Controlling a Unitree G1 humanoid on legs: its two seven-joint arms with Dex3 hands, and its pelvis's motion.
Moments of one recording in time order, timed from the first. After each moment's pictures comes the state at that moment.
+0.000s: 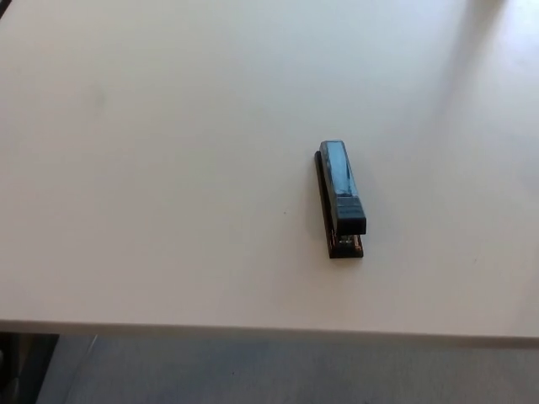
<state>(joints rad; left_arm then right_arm) -0.20 0.53 0.21 1.24 -0.02 -0.38 -0.28 -0.57 -0.87 -0.68 0.83 0.18 -0.23 0.10</state>
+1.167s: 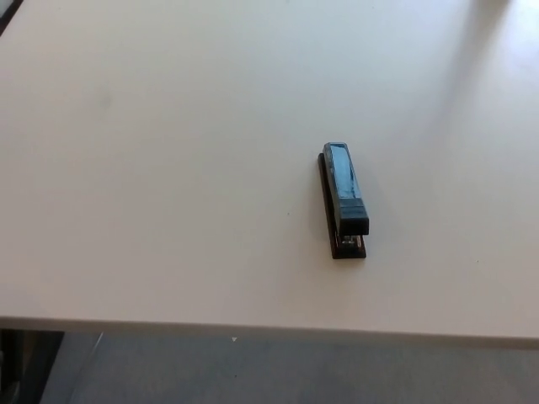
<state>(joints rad) -0.20 0.54 0.20 1.25 -0.02 -0.37 -0.27 0.10 -0.51 -0.55 1.18 0.19 -0.17 0.00</state>
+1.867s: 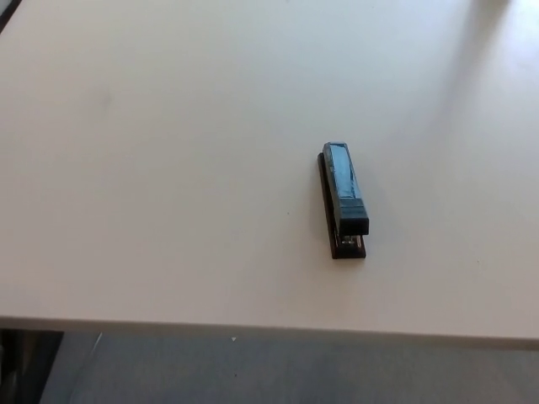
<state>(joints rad) -0.22 0.55 0.21 1.25 -0.02 -0.35 -0.28 -0.33 -0.41 -0.18 1.28 0.08 -0.04 0.29</state>
